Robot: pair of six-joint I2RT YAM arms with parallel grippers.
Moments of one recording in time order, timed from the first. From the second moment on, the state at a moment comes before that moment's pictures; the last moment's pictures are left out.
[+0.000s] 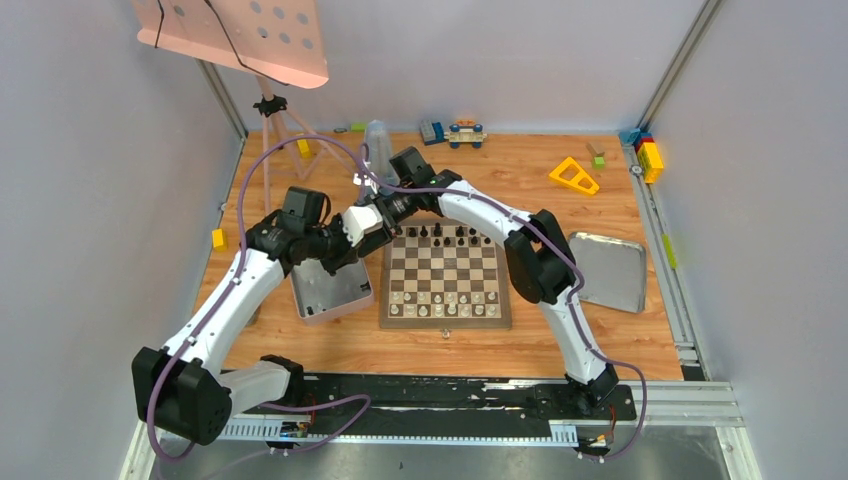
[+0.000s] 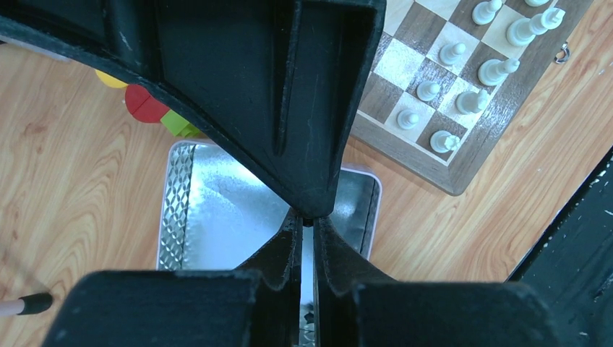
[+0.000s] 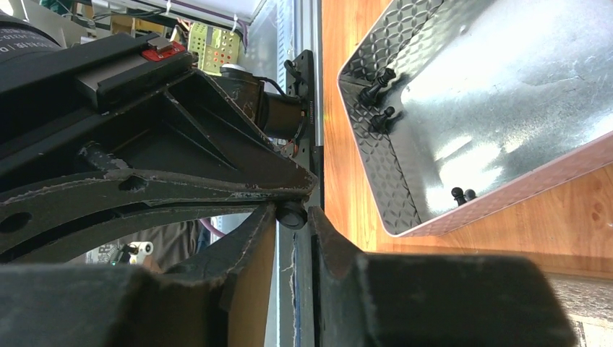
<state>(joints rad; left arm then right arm) -0.32 1.15 0.99 -0.77 0.43 0.62 0.73 2.30 1.99 -0.47 -1.19 0.32</state>
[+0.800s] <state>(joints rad) -0.33 1.15 0.97 -0.74 0.41 0.61 0.72 2.31 1.99 -0.46 -1.19 0.33</state>
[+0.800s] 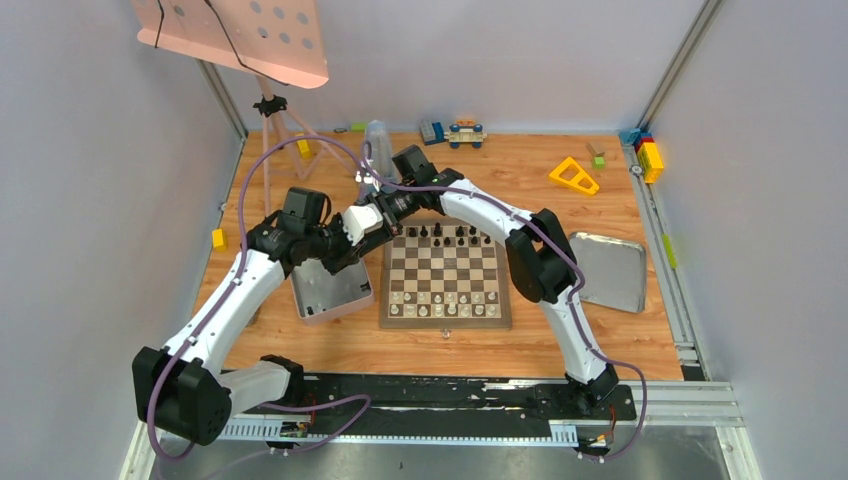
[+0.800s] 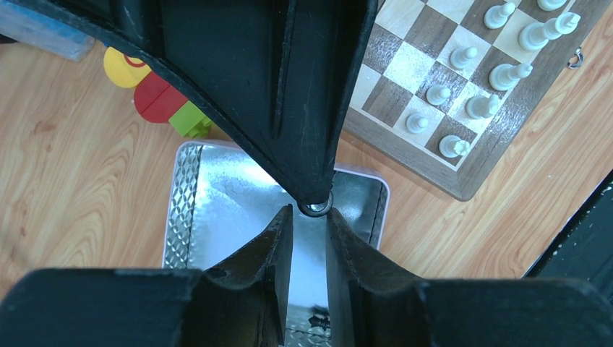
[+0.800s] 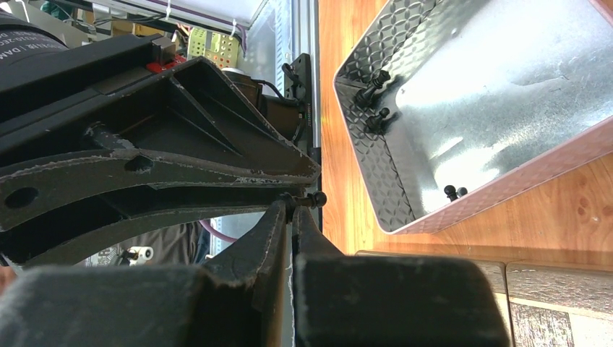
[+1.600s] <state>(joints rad) -0.22 1.11 0.99 -0.77 0.51 0.62 0.67 2.30 1.94 -0.45 -1.19 0.32</state>
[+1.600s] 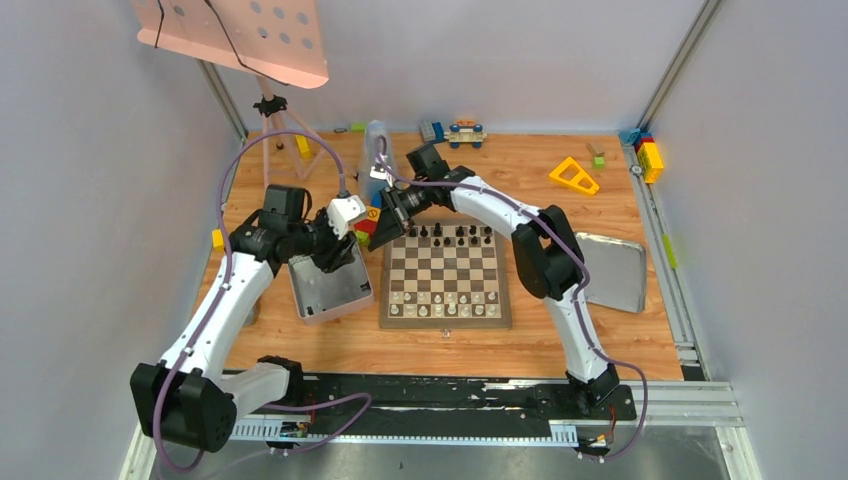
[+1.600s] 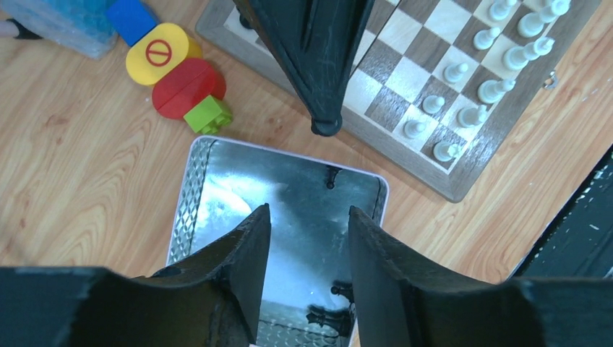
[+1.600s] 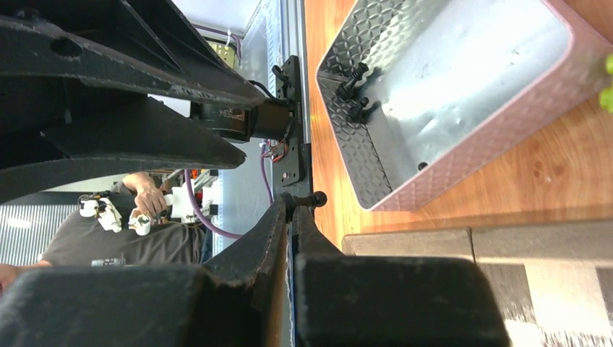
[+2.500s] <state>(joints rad) -0.22 1.32 1.03 -0.24 1.01 0.49 0.42 2.01 1.55 0.45 -1.39 1.12</state>
